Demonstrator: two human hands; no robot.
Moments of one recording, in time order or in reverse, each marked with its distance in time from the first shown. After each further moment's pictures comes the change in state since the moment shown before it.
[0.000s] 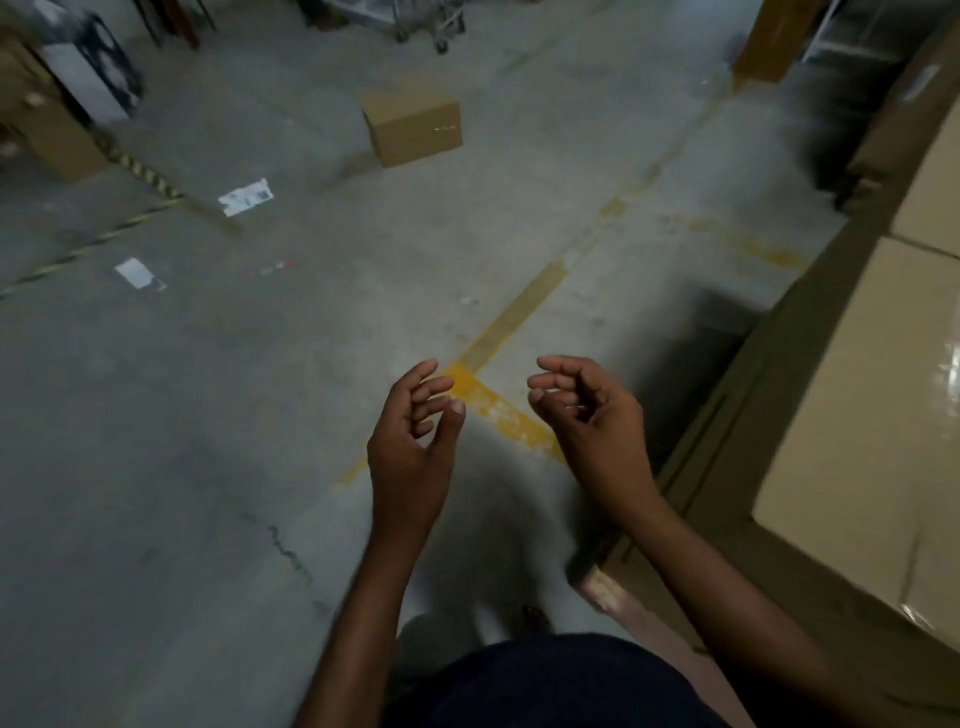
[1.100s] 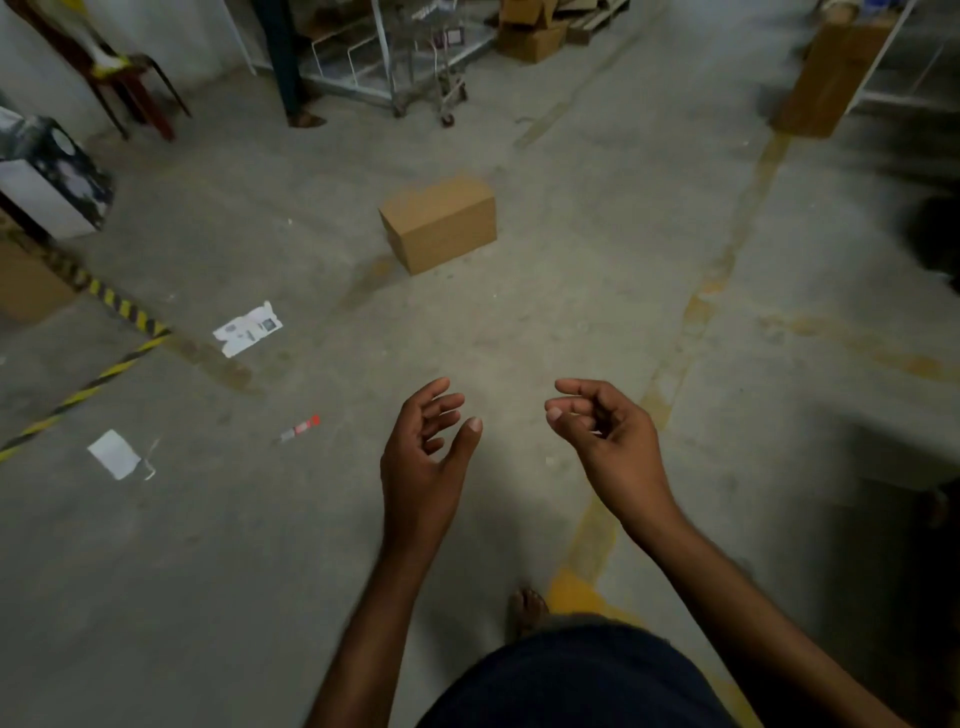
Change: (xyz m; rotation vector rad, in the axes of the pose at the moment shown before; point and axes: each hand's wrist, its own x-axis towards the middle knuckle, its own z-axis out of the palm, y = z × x) left_hand 0.772 -0.109 -0.092 0.031 -0.099 0.007; right_hand 0.635 0.009 0.410 0.078 0.113 0.145
